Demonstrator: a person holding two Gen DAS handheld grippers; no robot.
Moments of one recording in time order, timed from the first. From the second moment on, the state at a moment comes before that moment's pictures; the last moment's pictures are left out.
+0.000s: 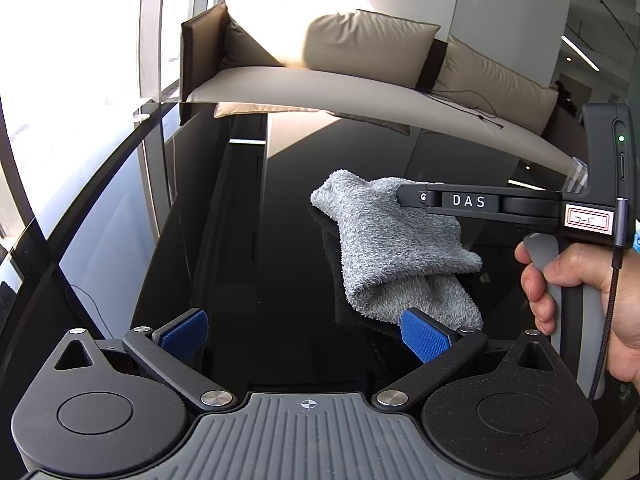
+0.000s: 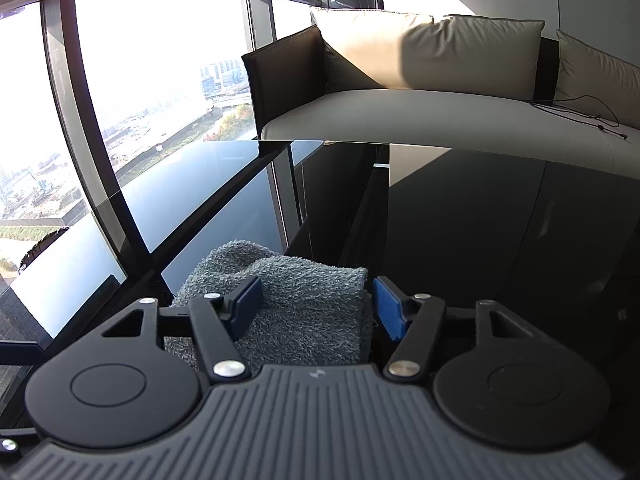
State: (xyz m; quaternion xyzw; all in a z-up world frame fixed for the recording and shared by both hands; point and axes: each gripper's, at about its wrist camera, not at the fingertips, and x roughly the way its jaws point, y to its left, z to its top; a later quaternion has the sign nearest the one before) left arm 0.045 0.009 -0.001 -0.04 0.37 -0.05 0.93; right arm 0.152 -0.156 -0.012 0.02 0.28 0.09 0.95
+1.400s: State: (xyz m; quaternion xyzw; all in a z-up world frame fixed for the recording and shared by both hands) left arm 0.043 0.016 0.005 -0.06 0.34 -0.04 0.94; right arm 0.050 -0.166 0.137 0.11 0.00 0.27 0.96
